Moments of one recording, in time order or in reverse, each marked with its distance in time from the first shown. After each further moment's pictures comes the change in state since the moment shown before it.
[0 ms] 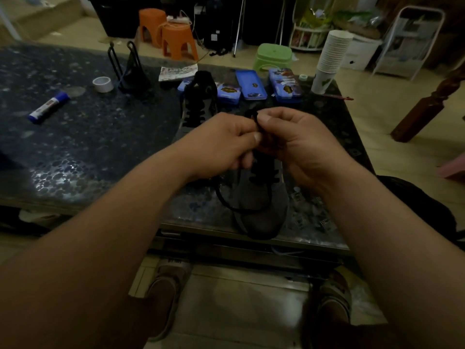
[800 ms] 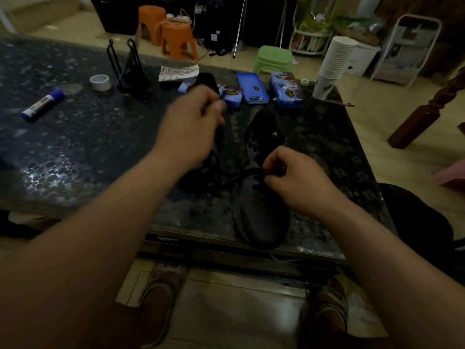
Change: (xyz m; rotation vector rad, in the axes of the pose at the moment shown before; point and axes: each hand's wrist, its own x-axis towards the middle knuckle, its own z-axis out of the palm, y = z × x) left_hand 0.018 -0.045 -0.030 0.113 0.627 -0.025; right_hand -0.004 0.041 -0.023 -1.055 0.065 -0.100
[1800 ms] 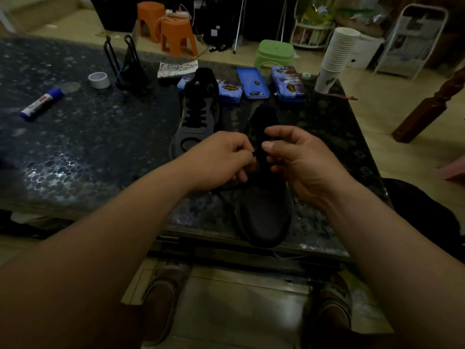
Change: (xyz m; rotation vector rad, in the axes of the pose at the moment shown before) left_hand -0.031 0.016 0.025 -0.150 -0.638 -0.183; right_hand 0.018 -0.011 0.000 0.976 0.034 0.247
